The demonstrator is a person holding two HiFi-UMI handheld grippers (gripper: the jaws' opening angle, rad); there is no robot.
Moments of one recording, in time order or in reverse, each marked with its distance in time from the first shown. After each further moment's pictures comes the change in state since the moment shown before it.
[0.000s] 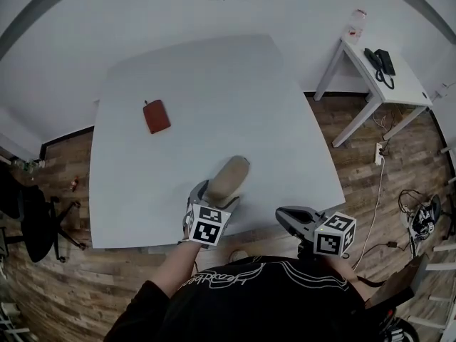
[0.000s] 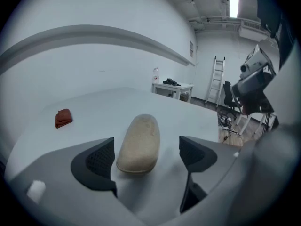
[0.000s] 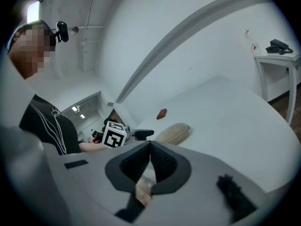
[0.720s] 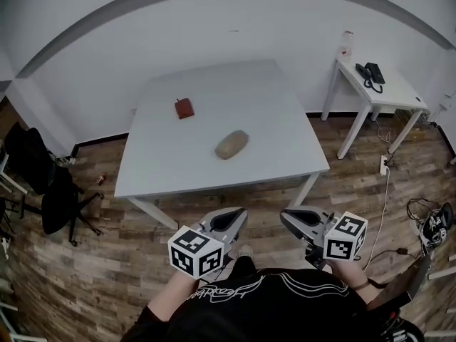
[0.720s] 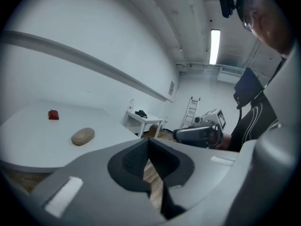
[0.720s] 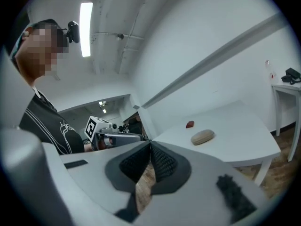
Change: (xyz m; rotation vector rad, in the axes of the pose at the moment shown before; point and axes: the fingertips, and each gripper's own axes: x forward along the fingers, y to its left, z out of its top) left arm -0.249 -0.217 0.031 -0.157 -0.369 -0.261; right arm -0.142 0.163 -0.051 -0.266 -0.139 0.183
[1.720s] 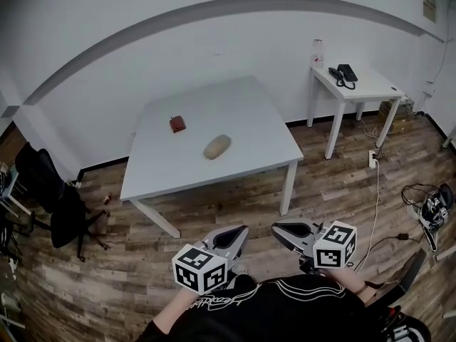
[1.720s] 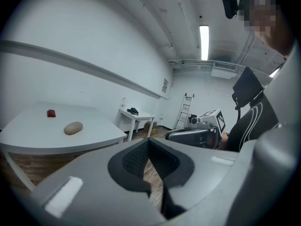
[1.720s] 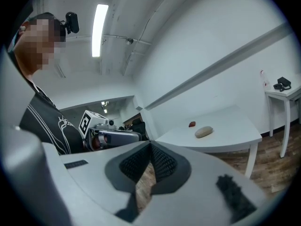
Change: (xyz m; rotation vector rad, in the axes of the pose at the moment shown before) left arm -0.048 -0.148 -0.034 0.050 0.023 -0.016; right arm -0.095 0.101 -0.040 -0.039 -0.035 -0.021
